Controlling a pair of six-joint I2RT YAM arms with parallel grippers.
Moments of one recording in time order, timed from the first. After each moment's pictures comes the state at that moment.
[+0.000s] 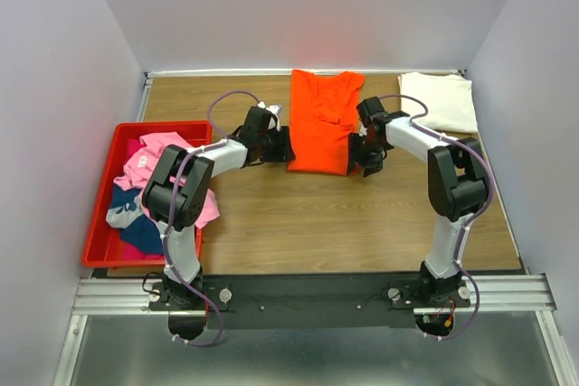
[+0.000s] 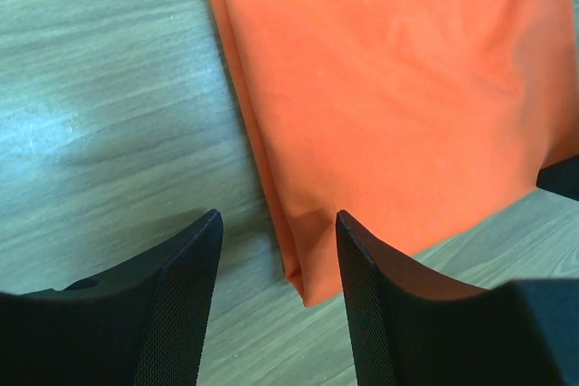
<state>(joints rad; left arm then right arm) -0.43 1.91 1.14 0.01 0.25 -0.41 0.33 1.95 1.37 -0.72 -0.09 0.39</state>
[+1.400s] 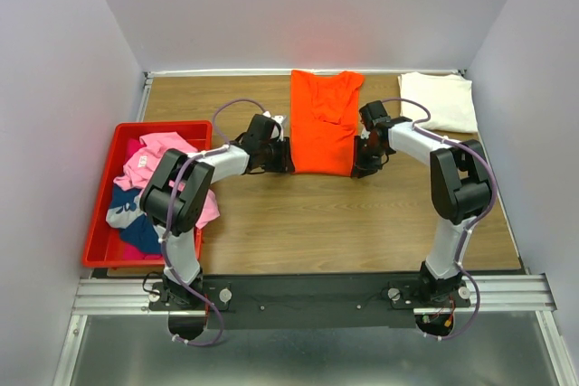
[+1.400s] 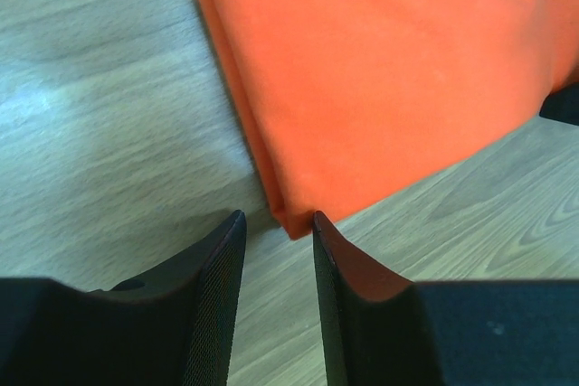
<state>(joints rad) -0.47 1.86 1.07 -0.04 0.28 -0.40 0.33 1.92 1.28 -0.63 -0.13 0.41</state>
